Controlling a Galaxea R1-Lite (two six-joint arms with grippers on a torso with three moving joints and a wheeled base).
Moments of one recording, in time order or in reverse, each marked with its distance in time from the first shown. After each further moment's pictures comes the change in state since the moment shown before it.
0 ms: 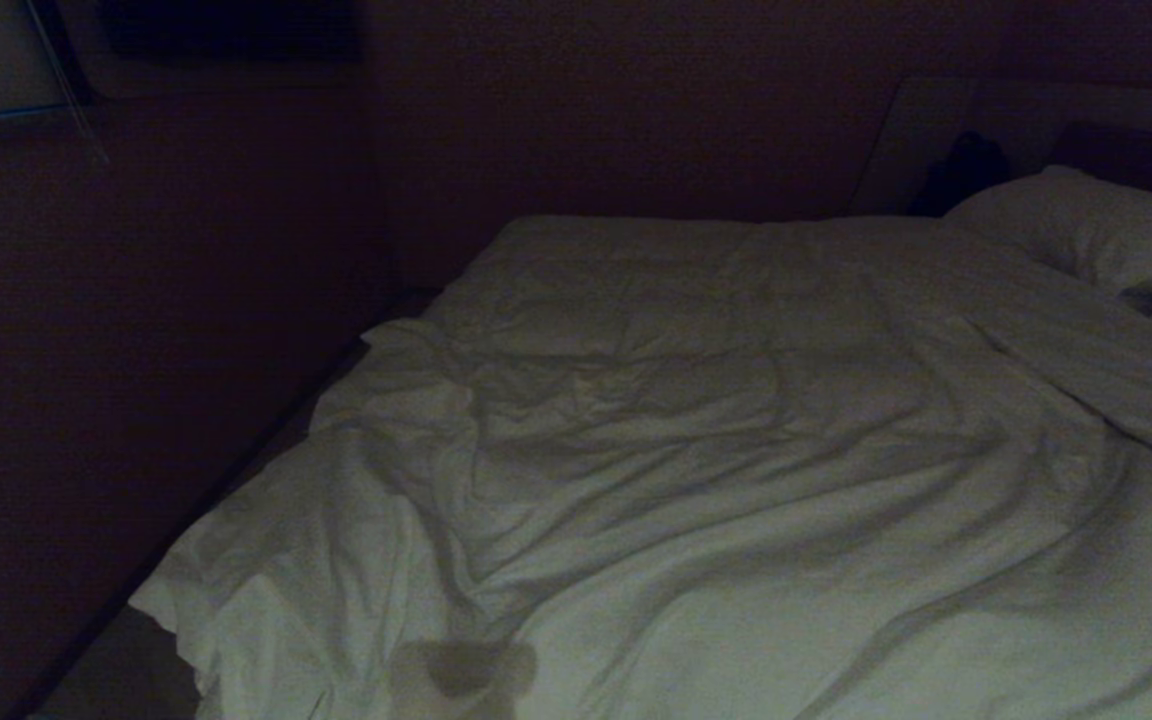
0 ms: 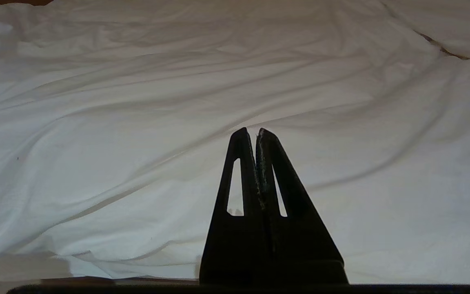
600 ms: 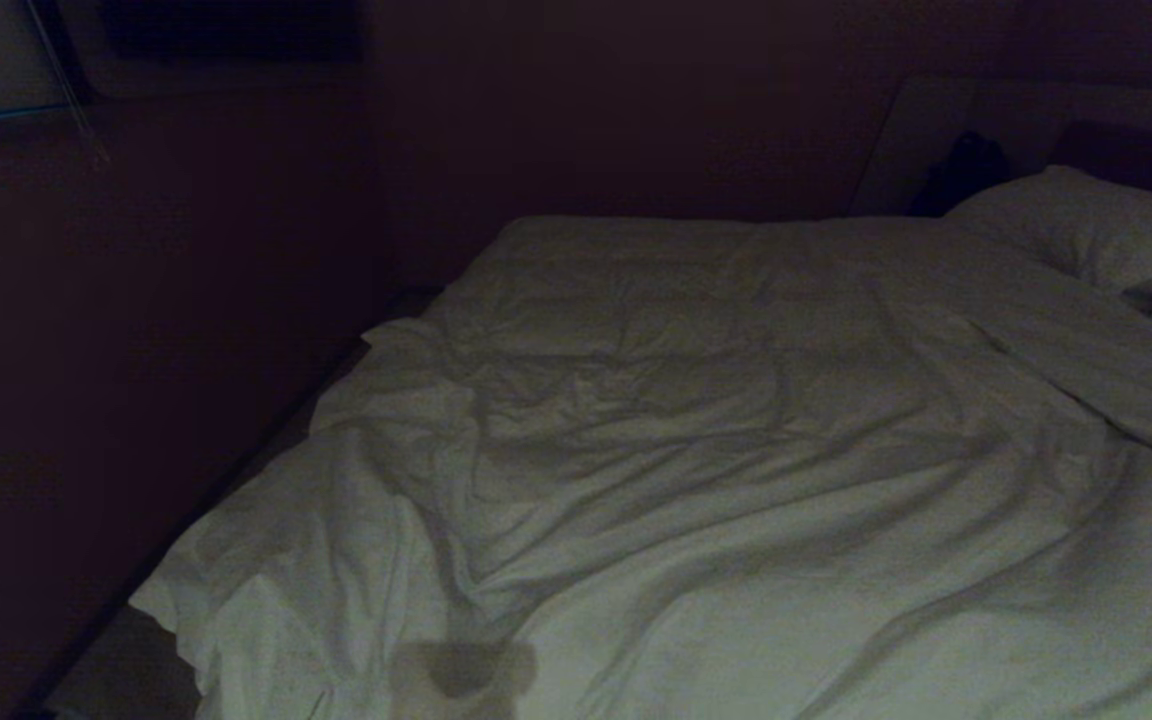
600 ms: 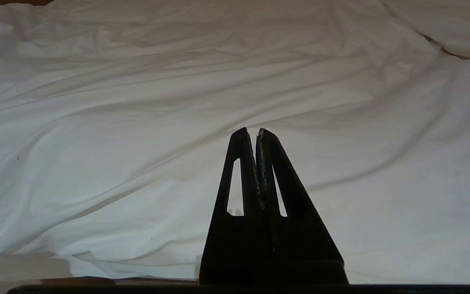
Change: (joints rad) left arm -0.076 0.008 0.000 0.000 -0.019 0.009; right arm 0.000 0.000 0.000 0.000 0.000 0.000
